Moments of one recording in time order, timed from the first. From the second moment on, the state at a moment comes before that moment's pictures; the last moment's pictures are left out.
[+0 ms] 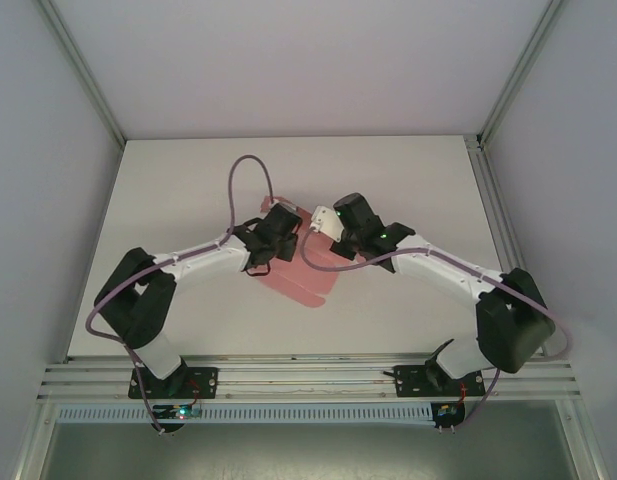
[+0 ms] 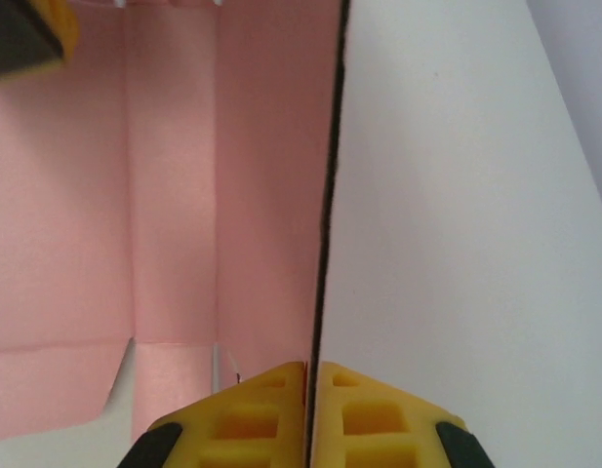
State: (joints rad) left arm -0.66 1.64 1.04 -0.36 -0.18 -0.36; right arm 0.66 1.48 0.99 -0.35 0.16 -0.60
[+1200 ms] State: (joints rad) left arm -0.21 1.80 1.13 -0.38 0.07 -0.59; right arm 0.63 1.72 0.89 0.26 0.29 -1.22
